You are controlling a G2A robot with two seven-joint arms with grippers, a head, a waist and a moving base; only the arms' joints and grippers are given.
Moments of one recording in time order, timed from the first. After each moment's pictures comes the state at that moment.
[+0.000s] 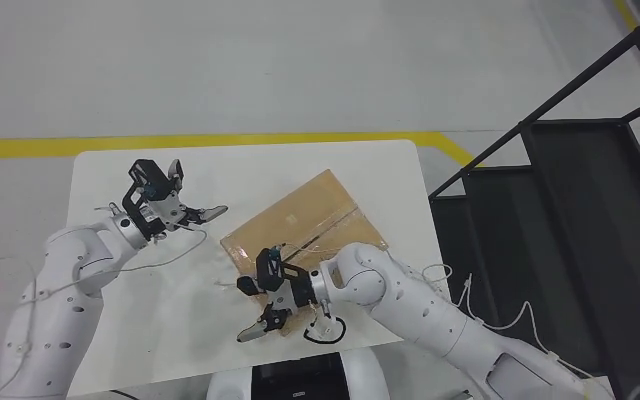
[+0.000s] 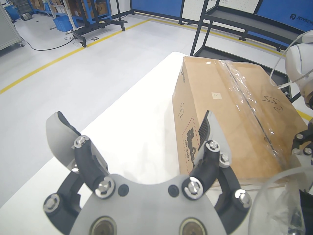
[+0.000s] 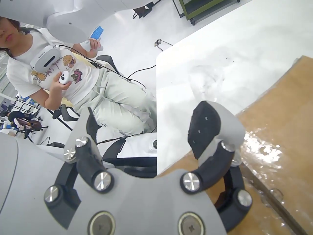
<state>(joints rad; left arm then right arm) 1.23 -0.98 -1.38 -1.54 1.15 -0.81 -0.02 -1.08 -1.23 0.68 -1.52 -0.55 -0.82 0.48</state>
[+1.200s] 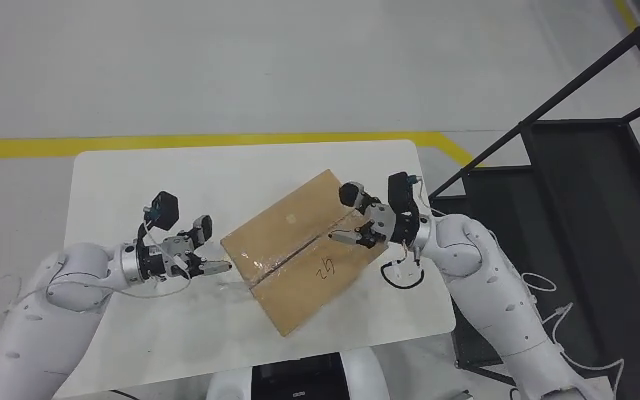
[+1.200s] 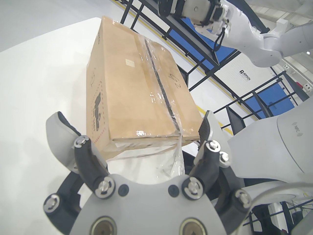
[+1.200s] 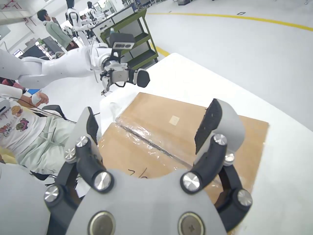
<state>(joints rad) 1.30 -0.83 -1.26 -1.53 0.25 -1.01 -0.69 -1.34 -1.07 1.33 -1.63 -0.57 -0.93 0.31</state>
